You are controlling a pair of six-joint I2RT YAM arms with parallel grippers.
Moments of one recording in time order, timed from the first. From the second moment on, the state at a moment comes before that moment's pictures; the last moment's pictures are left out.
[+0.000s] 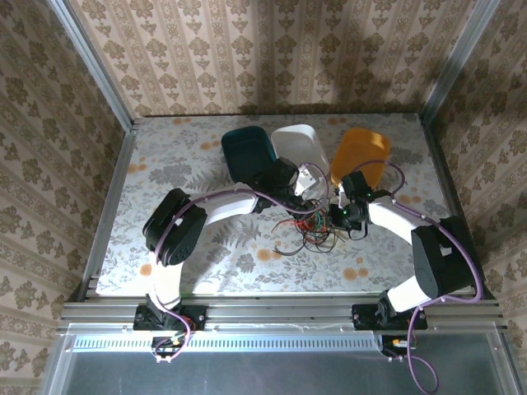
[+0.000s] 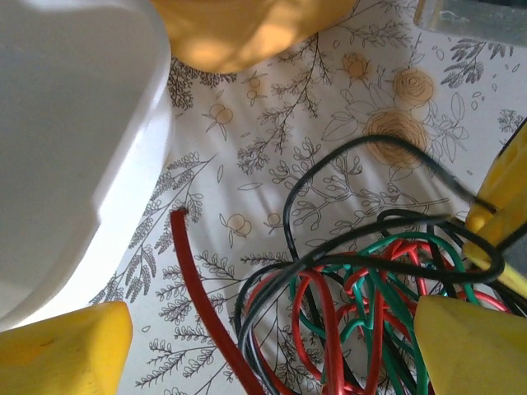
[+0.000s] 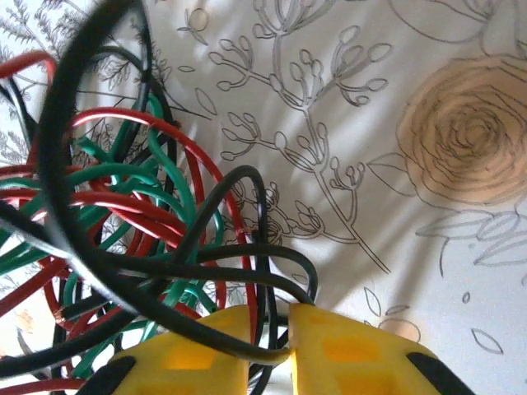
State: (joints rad) left arm -0.86 1.96 1.33 -0.16 0.22 0.15; right arm 0.25 1.51 0.79 -0.50 -0.25 0.40
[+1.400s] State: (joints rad) left arm -0.85 2.07 1.30 -0.10 0.16 0.13; right arm 0.11 1.13 1.32 -0.42 0.26 0.44
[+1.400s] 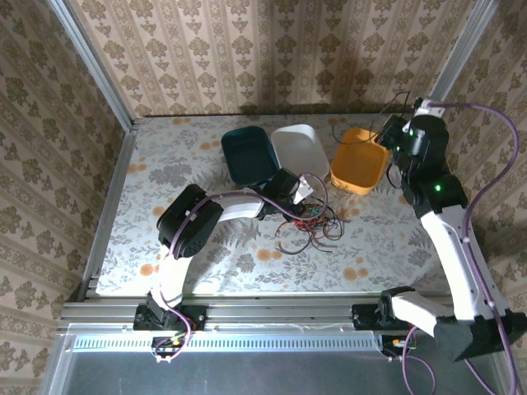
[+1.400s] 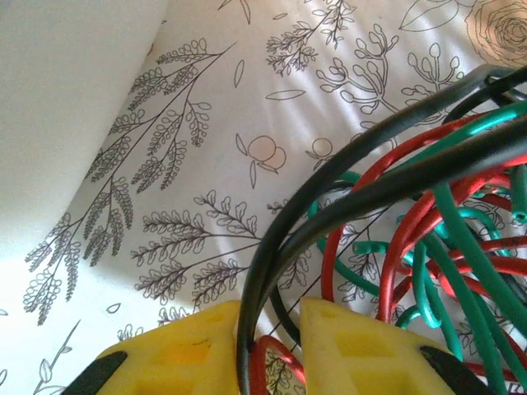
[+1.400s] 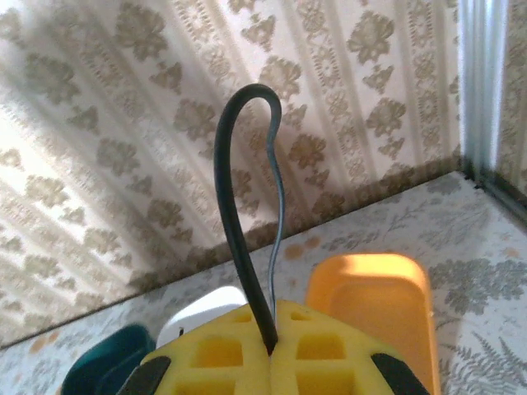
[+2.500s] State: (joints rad) left arm -0.77 1.85 1.09 0.18 0.25 0.00; right arm 0.06 1.90 1.41 -0.57 0.16 0.60
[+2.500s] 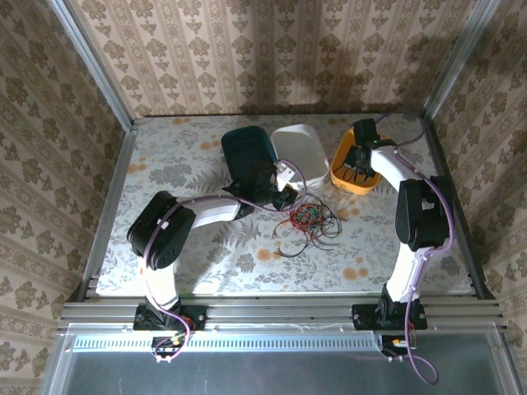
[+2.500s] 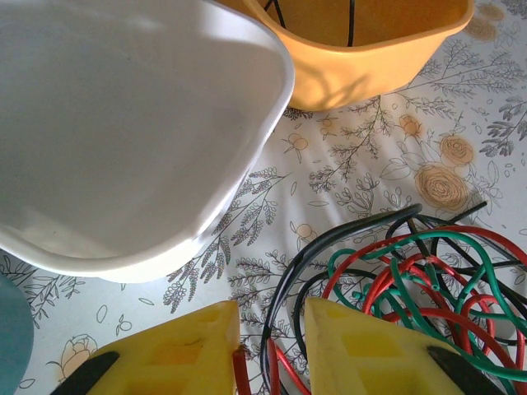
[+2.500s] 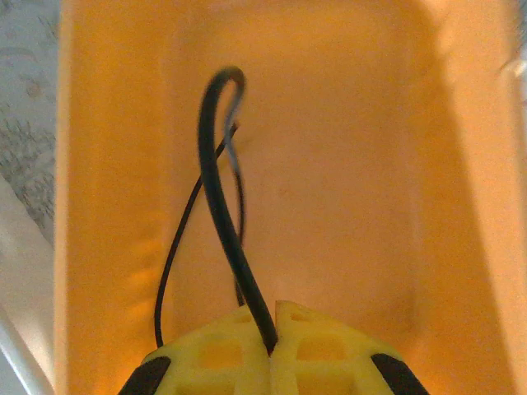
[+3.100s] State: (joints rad) left arm -0.77 1.87 1.10 0.13 0.28 -0.01; right arm 0.09 1.57 1.24 -0.53 0.16 0.60
